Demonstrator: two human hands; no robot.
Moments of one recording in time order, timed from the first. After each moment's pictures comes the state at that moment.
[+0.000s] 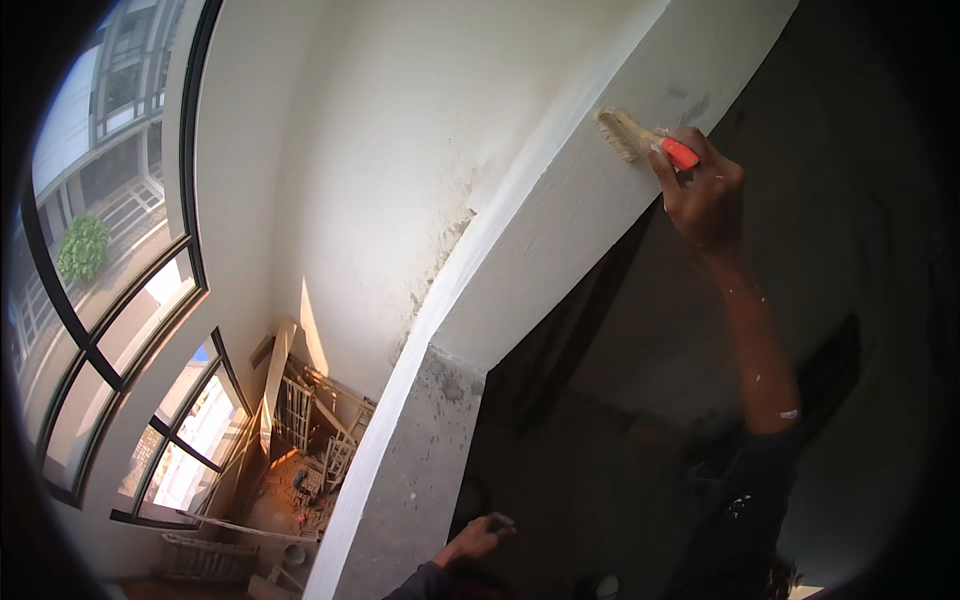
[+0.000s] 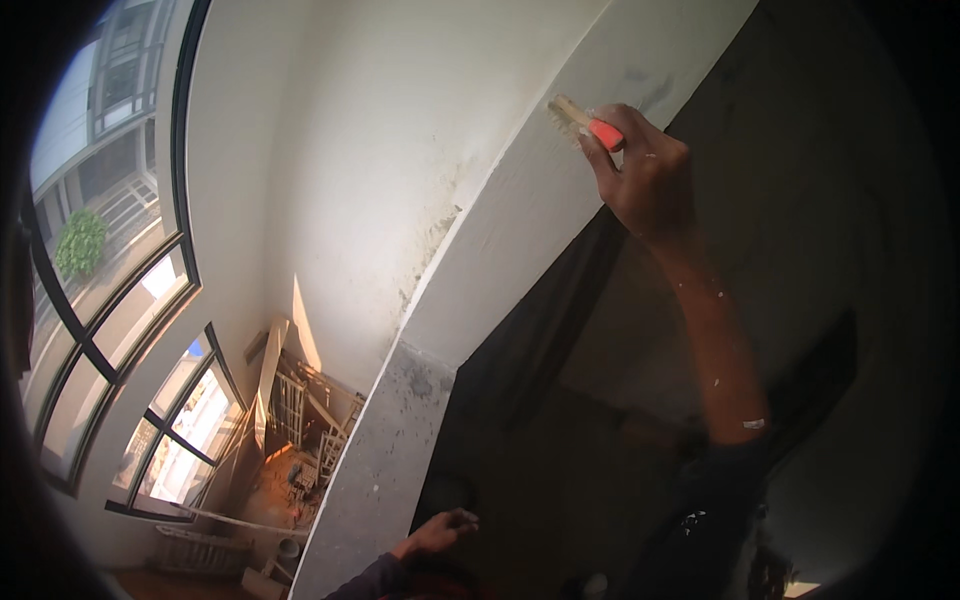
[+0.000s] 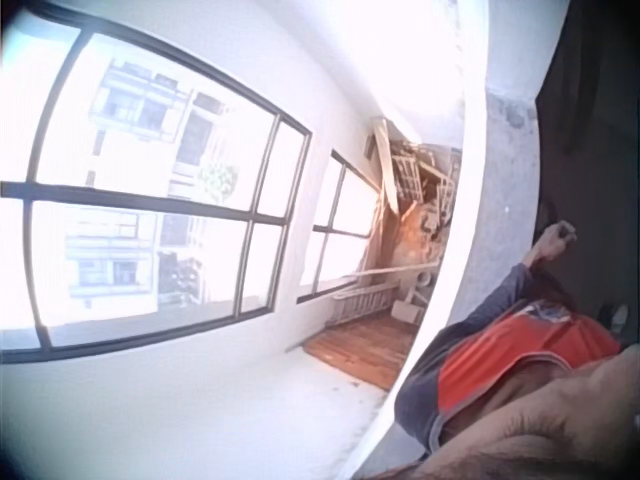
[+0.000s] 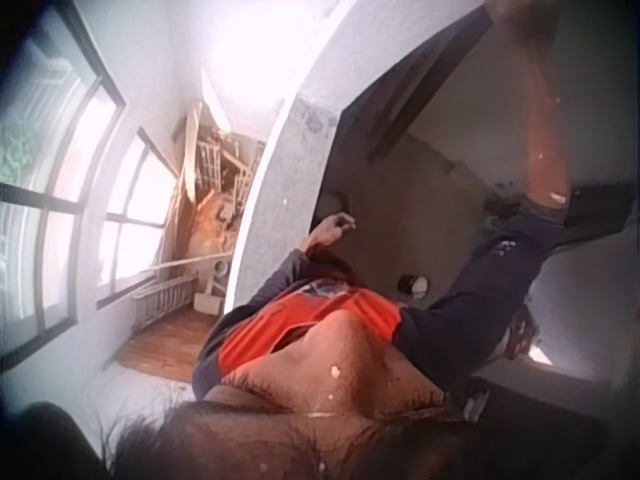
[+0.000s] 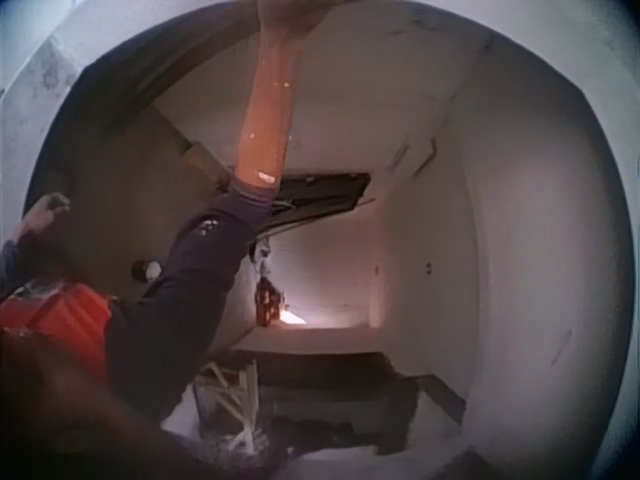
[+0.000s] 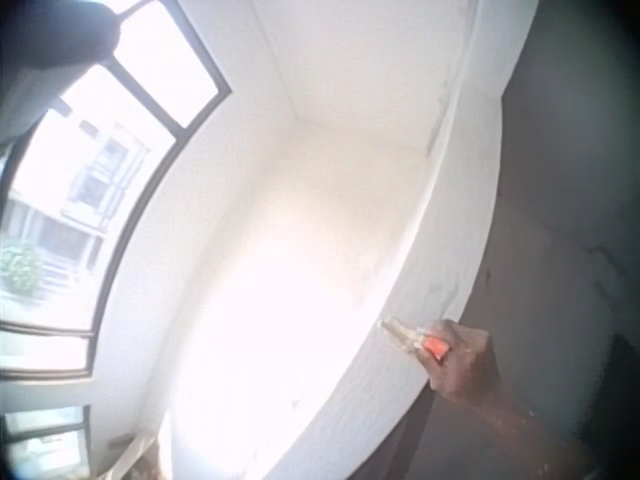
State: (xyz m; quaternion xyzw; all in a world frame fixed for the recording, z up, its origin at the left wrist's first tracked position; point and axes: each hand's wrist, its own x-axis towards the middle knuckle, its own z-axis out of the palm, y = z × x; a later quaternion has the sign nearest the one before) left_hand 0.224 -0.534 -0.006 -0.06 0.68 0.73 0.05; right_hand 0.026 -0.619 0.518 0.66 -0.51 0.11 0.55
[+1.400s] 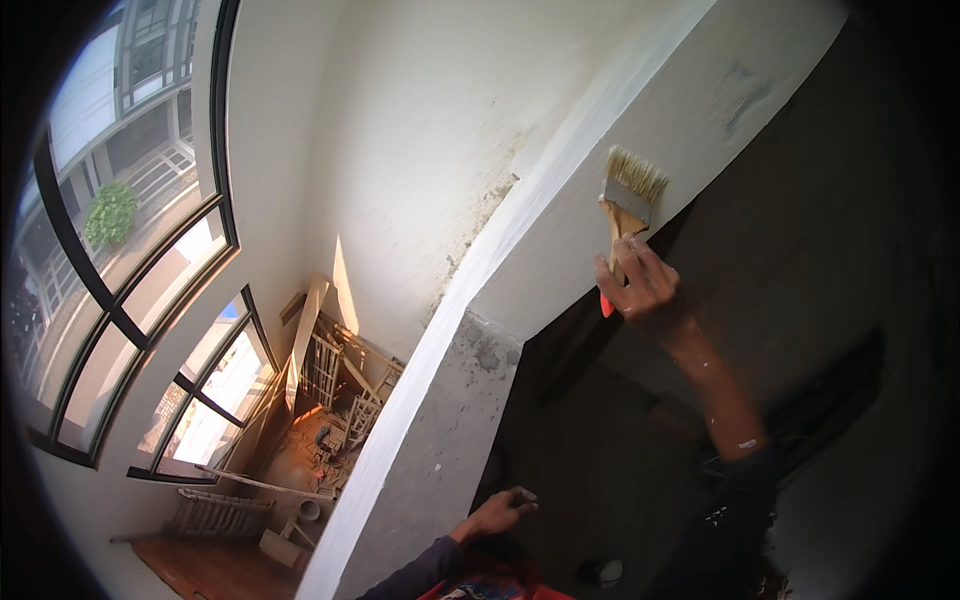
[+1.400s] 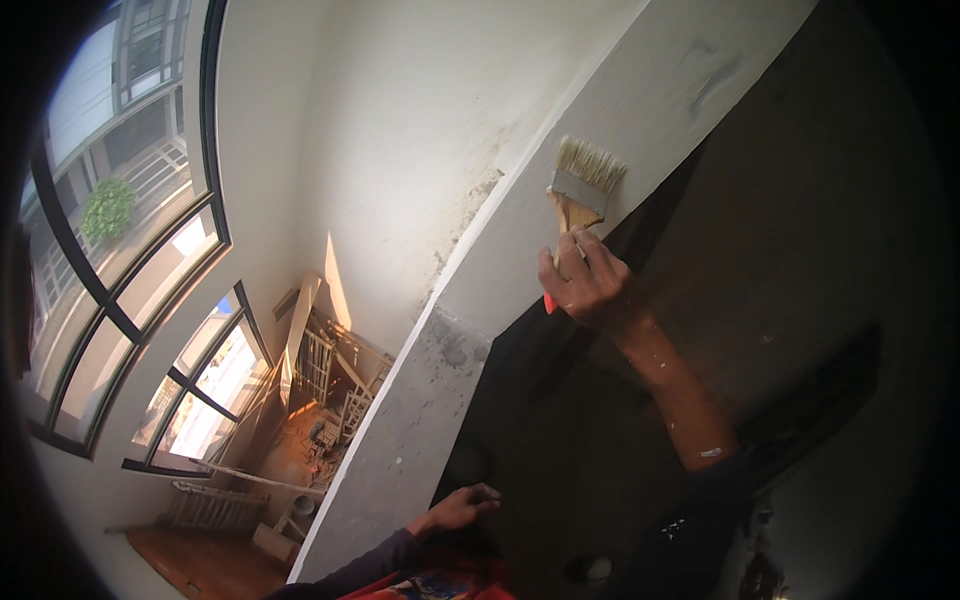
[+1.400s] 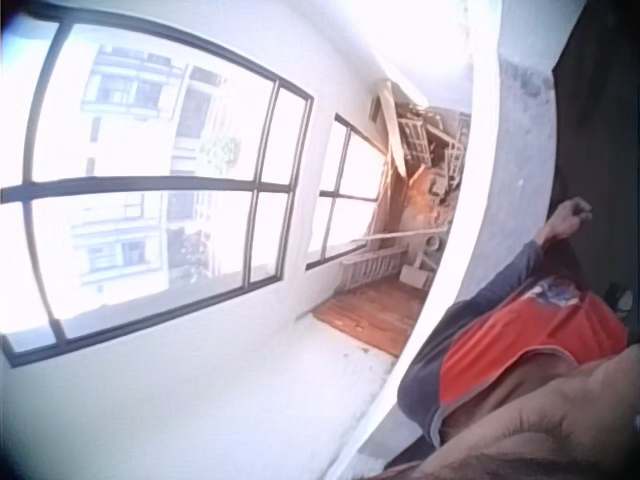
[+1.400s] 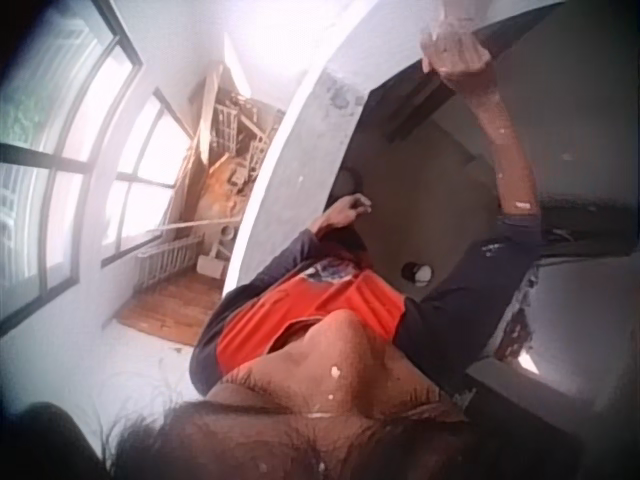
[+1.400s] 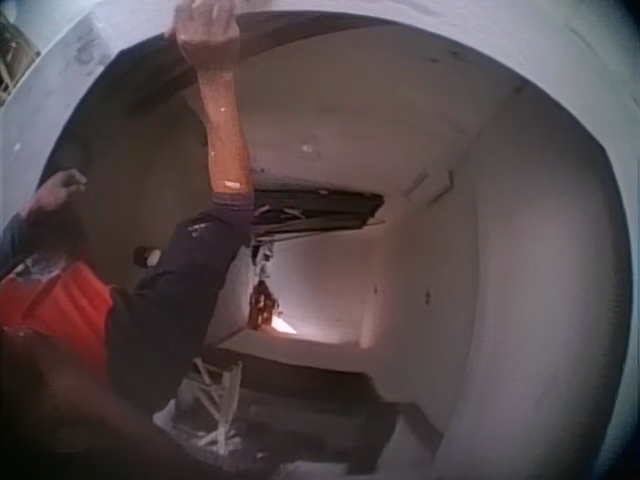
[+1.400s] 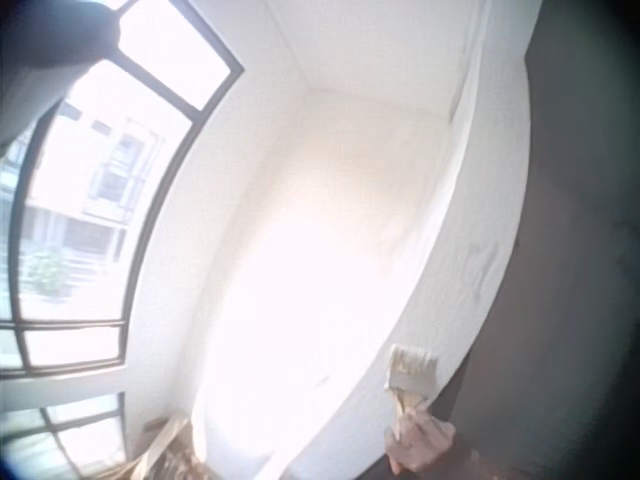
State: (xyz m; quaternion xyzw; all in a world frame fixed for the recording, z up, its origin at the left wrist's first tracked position) left_hand 0.230 -0.544 0.007 -0.07 0.65 0.76 0.04; right_hand 0.010 -0.612 0.356 0.69 -0.43 -0.12 0.57
